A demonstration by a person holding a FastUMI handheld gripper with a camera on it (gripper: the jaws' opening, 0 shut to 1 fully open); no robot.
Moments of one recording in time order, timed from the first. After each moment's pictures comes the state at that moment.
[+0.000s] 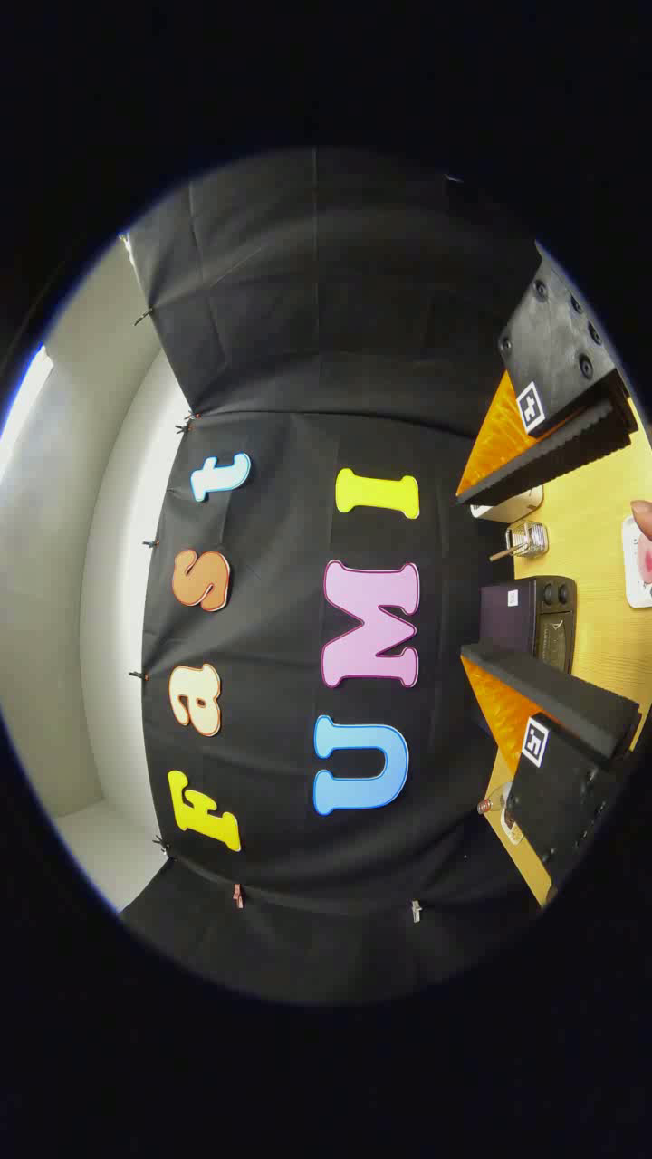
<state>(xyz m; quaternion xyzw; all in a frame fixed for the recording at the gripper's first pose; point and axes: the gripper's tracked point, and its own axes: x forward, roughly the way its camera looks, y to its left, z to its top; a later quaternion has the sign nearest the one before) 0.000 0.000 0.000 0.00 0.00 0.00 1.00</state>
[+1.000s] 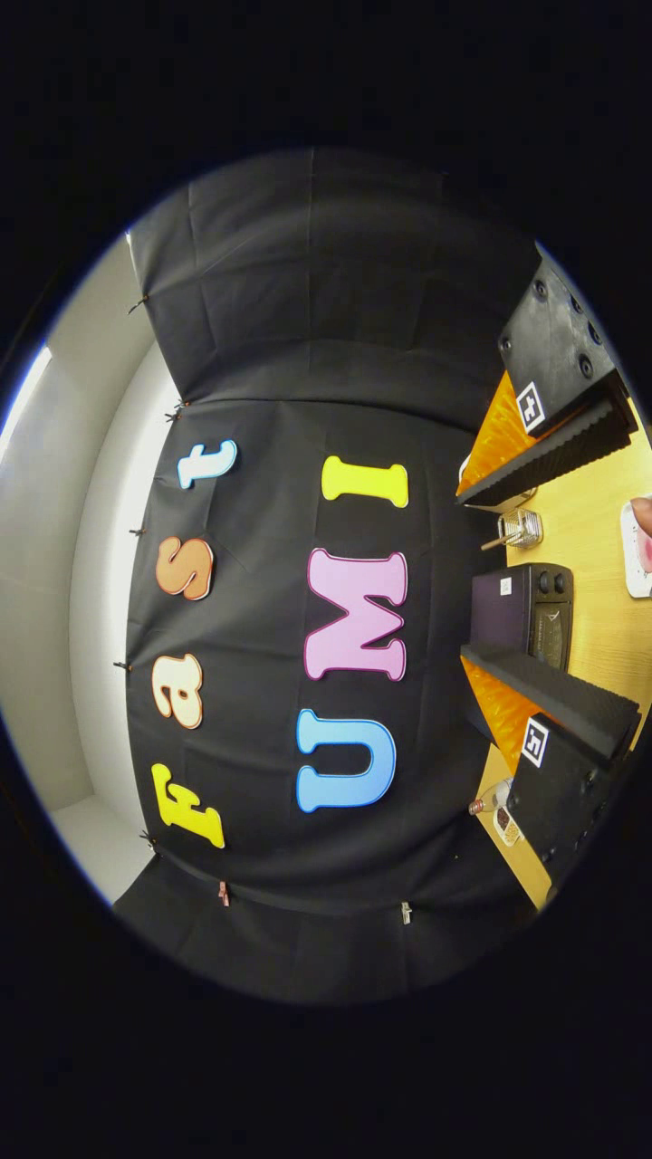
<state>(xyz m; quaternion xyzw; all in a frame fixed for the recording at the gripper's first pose) 0.027 0.036 -0.031 -0.01 0.02 0.01 1.00</state>
